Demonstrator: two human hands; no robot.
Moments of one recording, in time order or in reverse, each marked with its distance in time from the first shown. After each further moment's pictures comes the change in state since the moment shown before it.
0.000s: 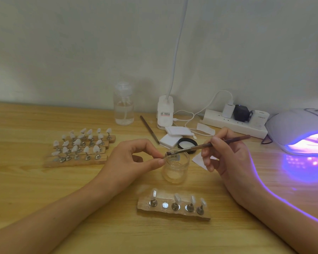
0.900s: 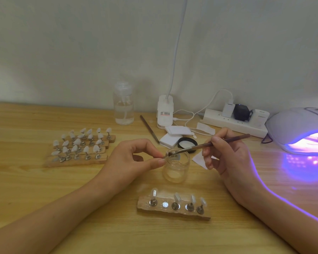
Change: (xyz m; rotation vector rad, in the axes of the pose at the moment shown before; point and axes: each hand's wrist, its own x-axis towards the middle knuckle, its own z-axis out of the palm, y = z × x) left_hand 0.001 0.001 0.000 -0.020 -0.025 -0.012; right_hand -0.001 0.002 0.000 0.020 0.007 0.010
